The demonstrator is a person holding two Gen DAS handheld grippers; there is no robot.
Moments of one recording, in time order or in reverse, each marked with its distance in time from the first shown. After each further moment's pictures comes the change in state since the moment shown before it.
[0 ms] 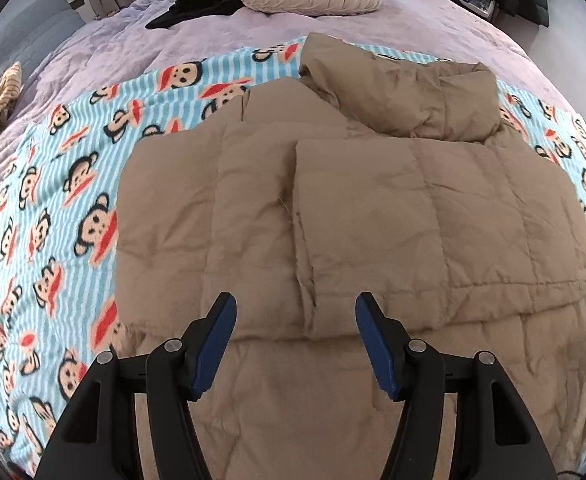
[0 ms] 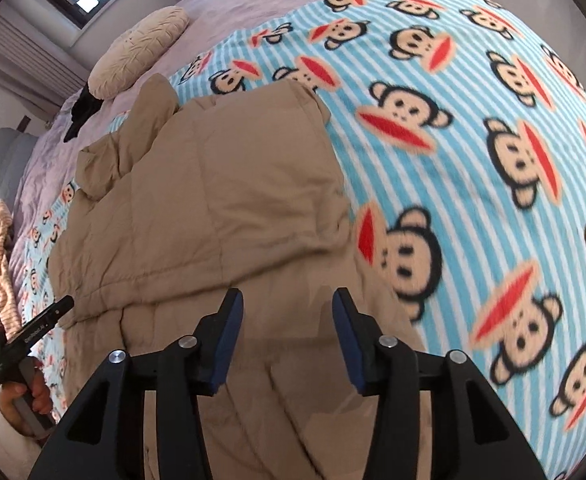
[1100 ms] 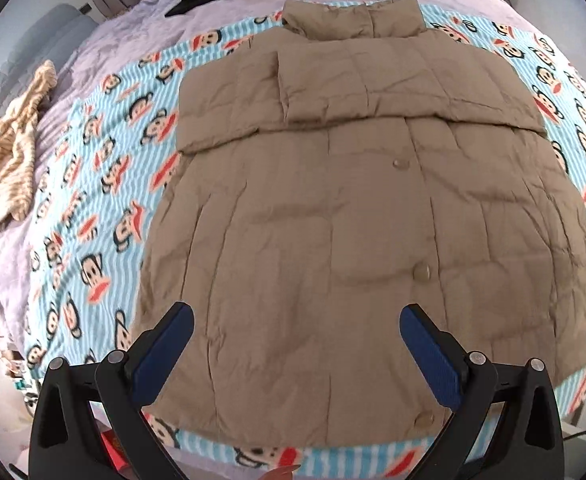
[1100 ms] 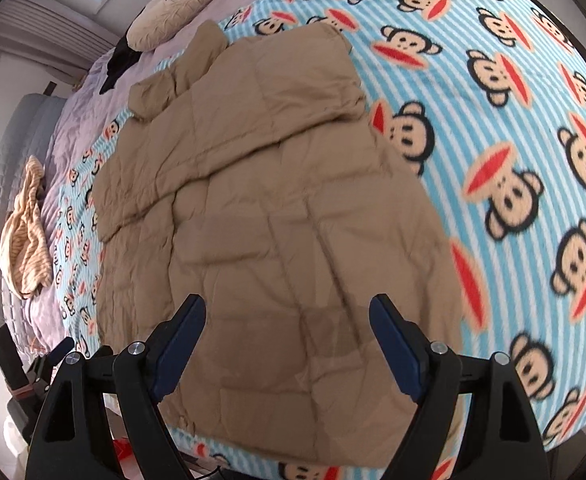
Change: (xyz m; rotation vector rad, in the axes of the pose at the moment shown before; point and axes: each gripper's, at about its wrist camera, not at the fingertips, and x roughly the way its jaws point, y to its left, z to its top) left arm -0.123 -0.036 -0.165 0.076 0.107 0.133; right arm -0.062 0.010 -0.088 -0.032 0.150 0.094
